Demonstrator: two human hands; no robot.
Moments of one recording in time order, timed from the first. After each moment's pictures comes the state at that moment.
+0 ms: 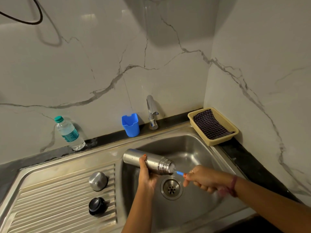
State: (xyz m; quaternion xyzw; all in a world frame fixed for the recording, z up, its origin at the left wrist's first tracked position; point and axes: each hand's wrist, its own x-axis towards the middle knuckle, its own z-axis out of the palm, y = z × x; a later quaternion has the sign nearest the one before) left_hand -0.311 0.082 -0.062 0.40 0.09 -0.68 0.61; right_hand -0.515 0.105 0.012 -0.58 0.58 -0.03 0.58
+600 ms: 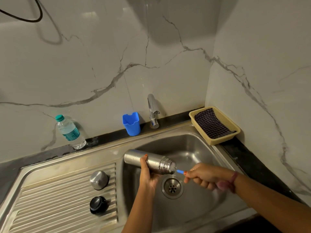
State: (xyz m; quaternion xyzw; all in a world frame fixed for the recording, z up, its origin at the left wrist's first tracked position) left_hand -0.312 0.084 -0.061 0.40 0.09 -0.68 0.60; right_hand -0.515 0.094 0.018 -0.51 0.57 0.00 0.65
